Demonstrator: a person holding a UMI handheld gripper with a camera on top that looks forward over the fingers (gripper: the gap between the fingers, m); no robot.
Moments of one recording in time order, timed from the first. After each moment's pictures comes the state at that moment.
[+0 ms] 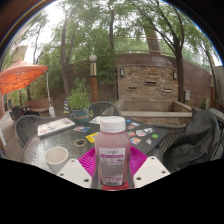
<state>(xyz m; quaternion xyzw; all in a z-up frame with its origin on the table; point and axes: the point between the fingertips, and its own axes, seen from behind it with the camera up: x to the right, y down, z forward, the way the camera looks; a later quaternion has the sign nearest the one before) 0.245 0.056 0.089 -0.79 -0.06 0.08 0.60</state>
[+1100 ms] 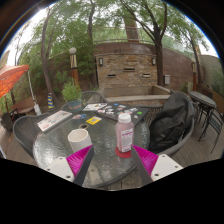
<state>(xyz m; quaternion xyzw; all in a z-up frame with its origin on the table) 0.210 -0.110 0.098 -0.84 0.05 0.02 0.54</state>
